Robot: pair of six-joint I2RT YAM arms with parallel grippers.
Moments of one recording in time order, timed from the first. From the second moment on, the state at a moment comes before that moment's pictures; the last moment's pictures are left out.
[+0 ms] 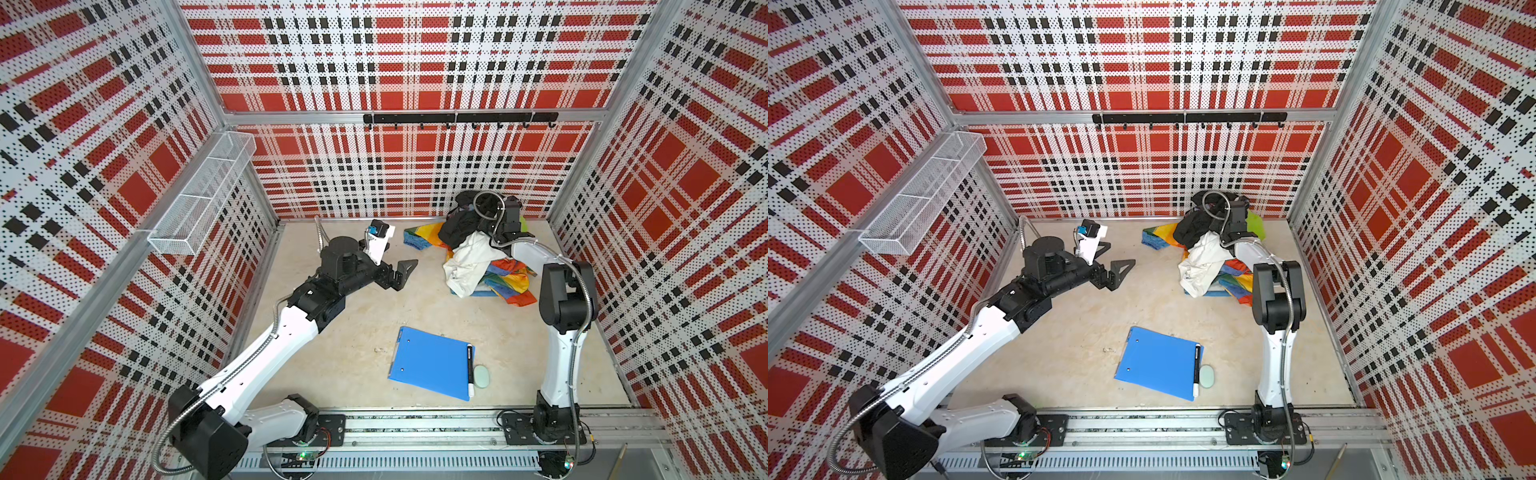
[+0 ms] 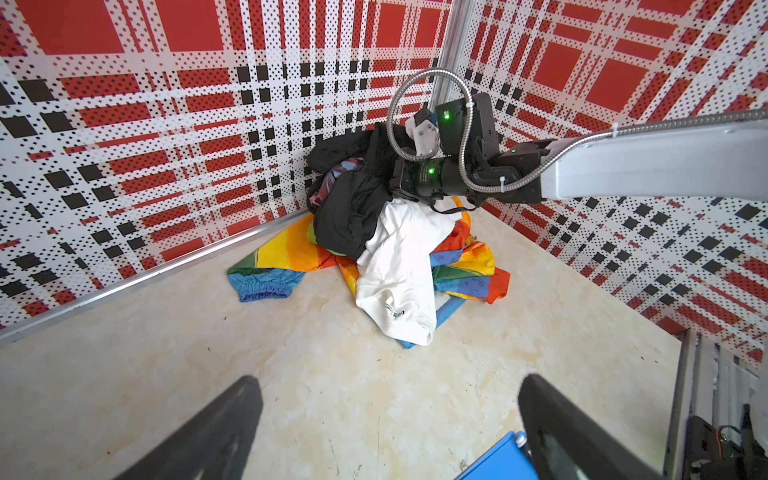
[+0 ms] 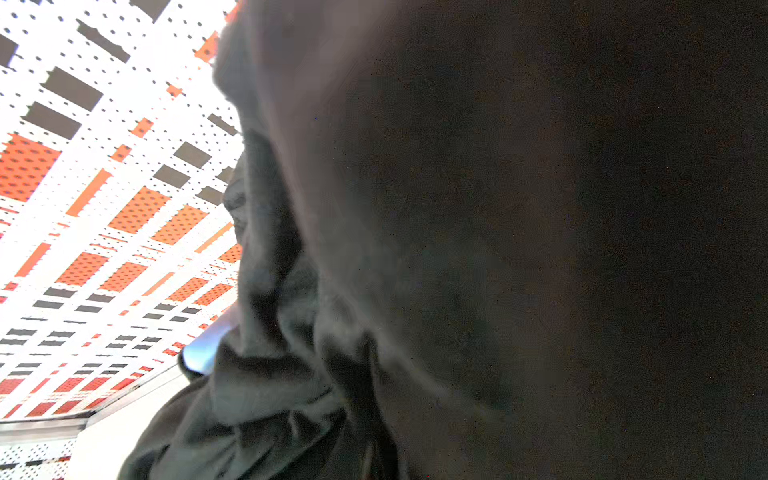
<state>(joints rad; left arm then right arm) -0.54 1.19 1.10 -0.16 0.26 -0.07 0.10 2.15 1.65 0.00 0.03 0.64</state>
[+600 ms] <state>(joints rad) -0.54 1.19 1.10 -0.17 0.26 -0.07 0.10 1.83 1.41 -0.06 -0.01 0.55</state>
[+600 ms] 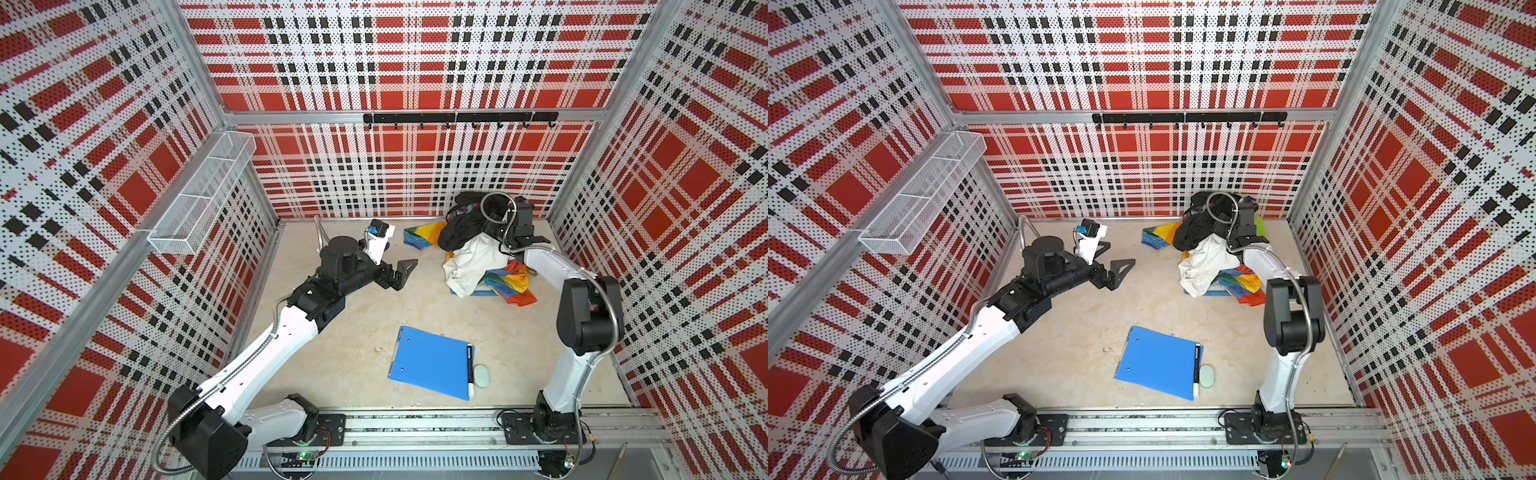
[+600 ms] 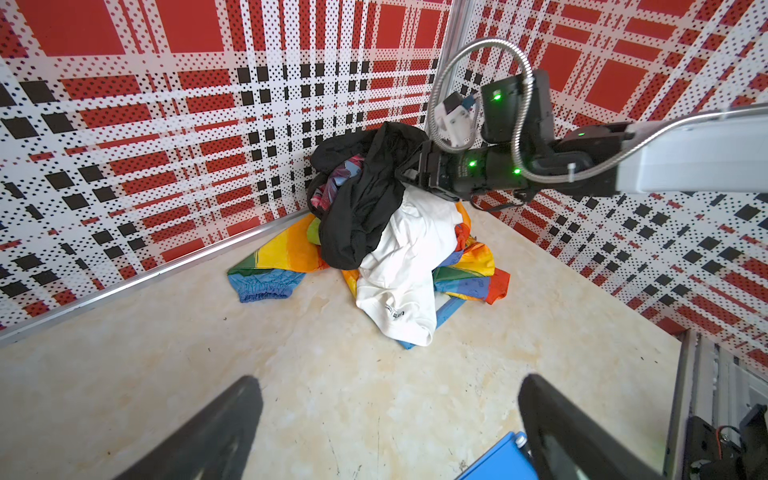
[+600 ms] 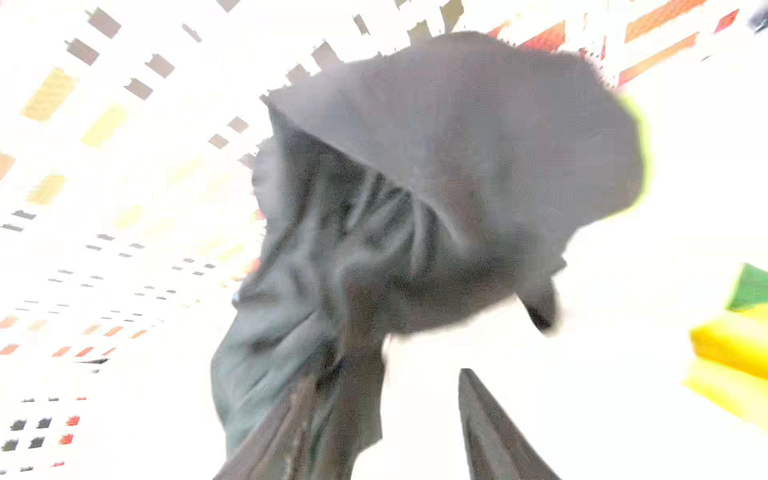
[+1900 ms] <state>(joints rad) -0.55 1.15 1.10 -0.15 0.34 -0.08 -0.22 1.85 0.95 0.13 -0.37 0.56</state>
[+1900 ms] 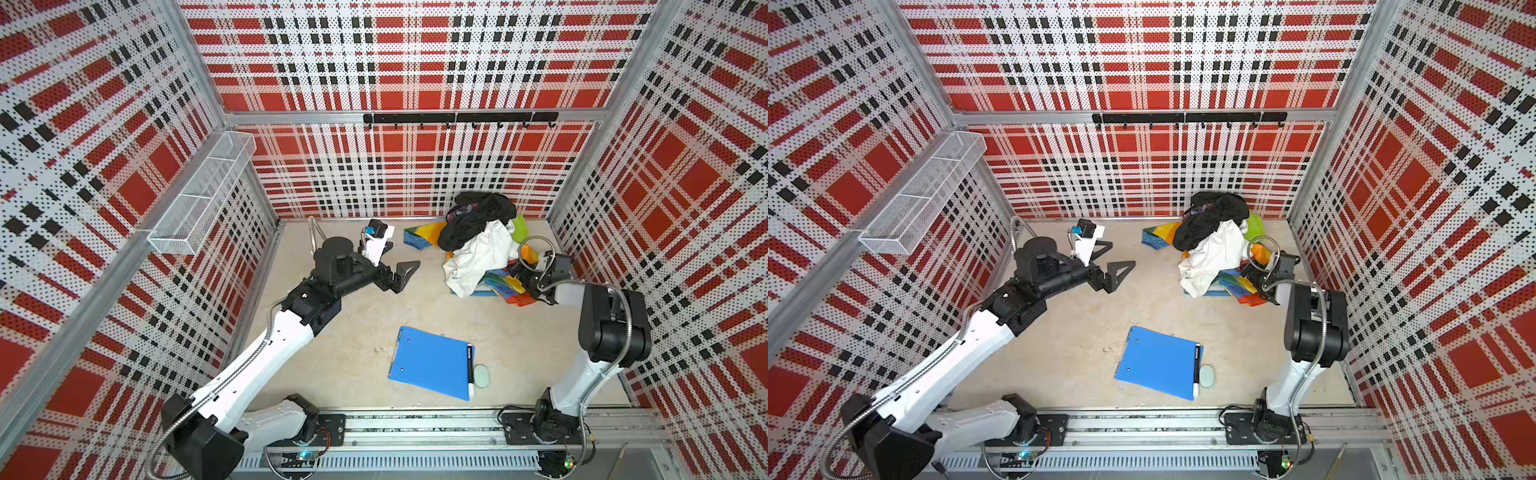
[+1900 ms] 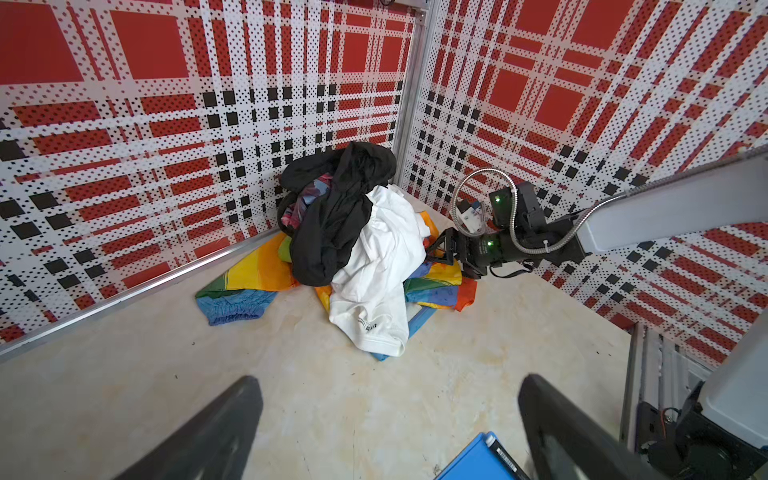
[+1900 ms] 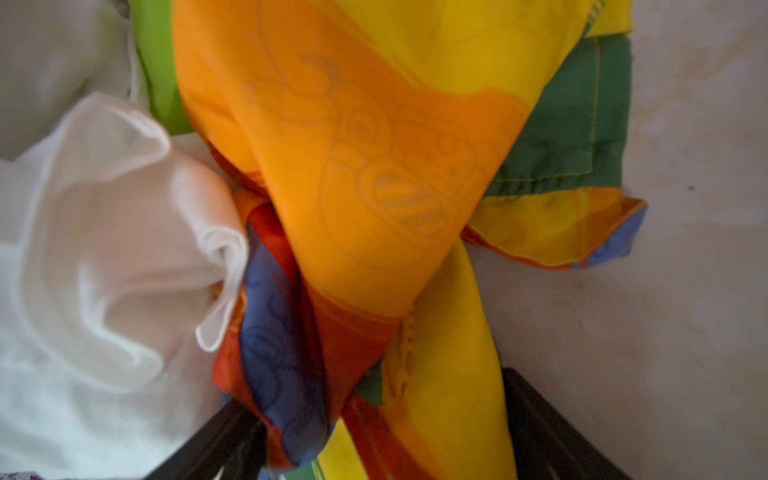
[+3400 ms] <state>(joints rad) -0.58 1.17 1.10 -0.15 0.25 -0.13 -0.05 1.37 1.03 -0.24 -0.02 0.41</state>
